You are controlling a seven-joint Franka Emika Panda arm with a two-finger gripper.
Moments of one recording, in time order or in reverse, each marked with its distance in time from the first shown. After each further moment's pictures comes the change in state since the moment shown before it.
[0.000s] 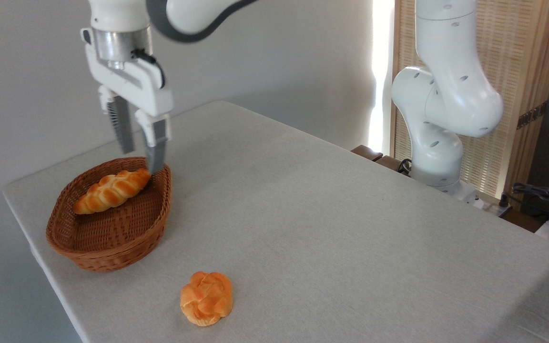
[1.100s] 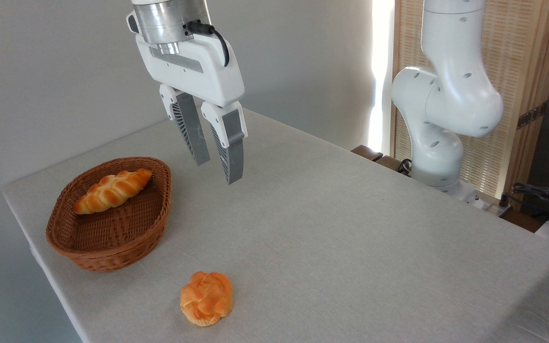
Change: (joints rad) arm 0.008 -0.081 0.266 0.061 0.061 -0.298 0.329
